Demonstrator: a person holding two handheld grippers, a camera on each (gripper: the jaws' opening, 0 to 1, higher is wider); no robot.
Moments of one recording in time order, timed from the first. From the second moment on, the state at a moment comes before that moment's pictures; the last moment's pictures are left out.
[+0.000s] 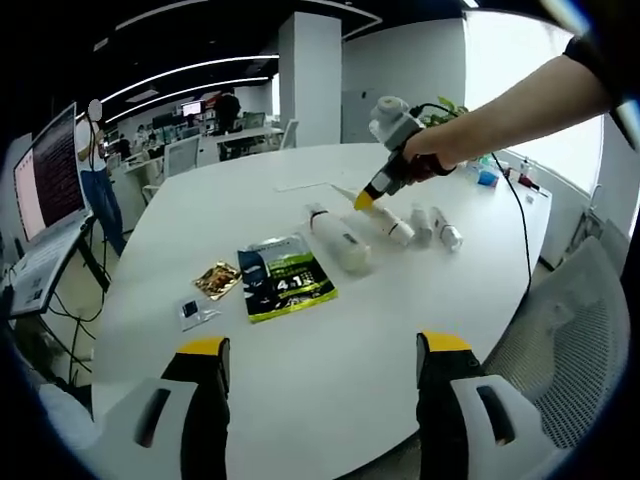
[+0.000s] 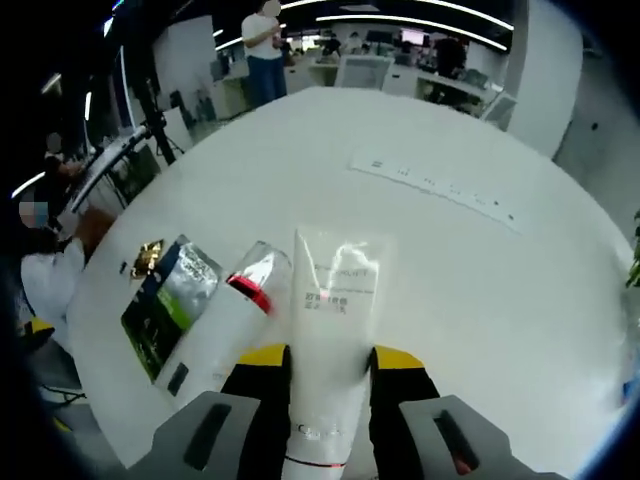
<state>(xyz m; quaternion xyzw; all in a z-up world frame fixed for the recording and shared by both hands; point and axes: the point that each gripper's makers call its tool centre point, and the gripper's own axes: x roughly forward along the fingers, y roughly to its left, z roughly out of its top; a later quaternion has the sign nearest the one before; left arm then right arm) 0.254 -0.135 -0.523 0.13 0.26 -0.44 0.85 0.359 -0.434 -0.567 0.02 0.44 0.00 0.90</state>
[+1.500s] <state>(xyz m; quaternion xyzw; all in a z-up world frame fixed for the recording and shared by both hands) 0.246 -0.145 -0.520 0.17 0.24 -0.47 0.84 0.338 -0.360 -0.311 -0.10 0.19 0.05 0.98</state>
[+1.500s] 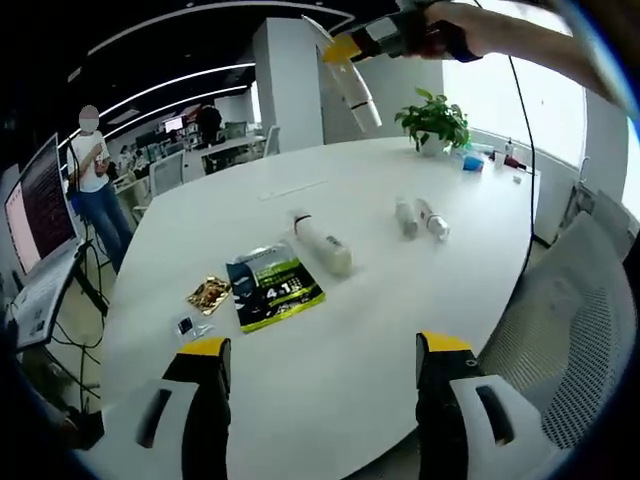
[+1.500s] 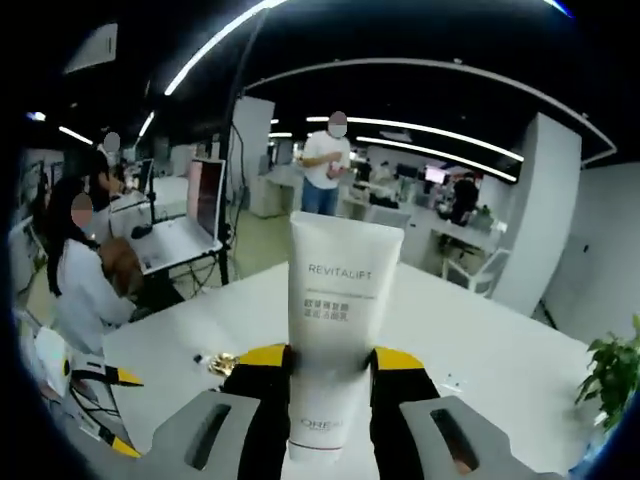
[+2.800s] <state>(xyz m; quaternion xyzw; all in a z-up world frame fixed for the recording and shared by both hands) 0.240 -0.187 -0.433 0.02 0.20 -0.52 0.83 0.234 -0.320 -0.345 -0.08 0.13 0.04 0.99</state>
